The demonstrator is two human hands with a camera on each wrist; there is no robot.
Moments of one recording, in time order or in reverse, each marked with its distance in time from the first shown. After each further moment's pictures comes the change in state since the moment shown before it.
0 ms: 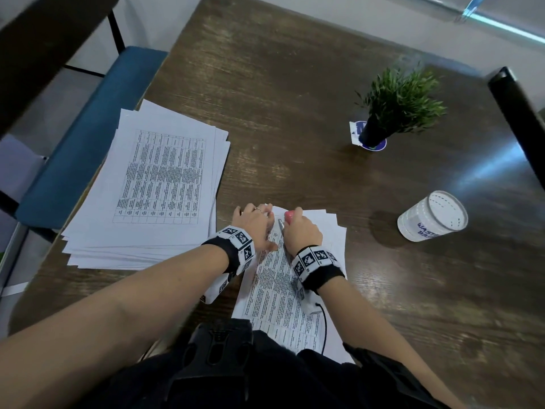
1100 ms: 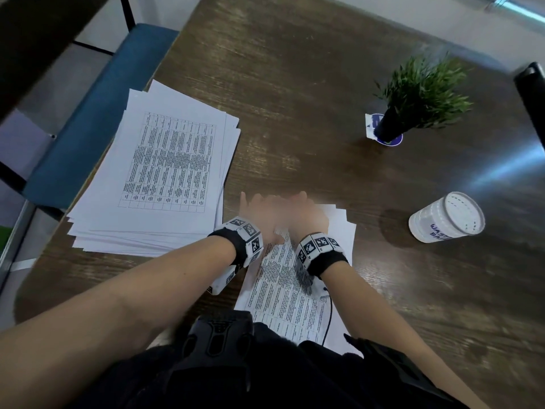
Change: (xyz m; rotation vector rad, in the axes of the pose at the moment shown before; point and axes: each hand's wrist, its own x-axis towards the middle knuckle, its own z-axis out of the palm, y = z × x) left_hand 0.005 0.001 0.003 -0.025 0.000 -0.029; right_hand 0.015 -0.008 0.000 -0.112 0.071 -0.085
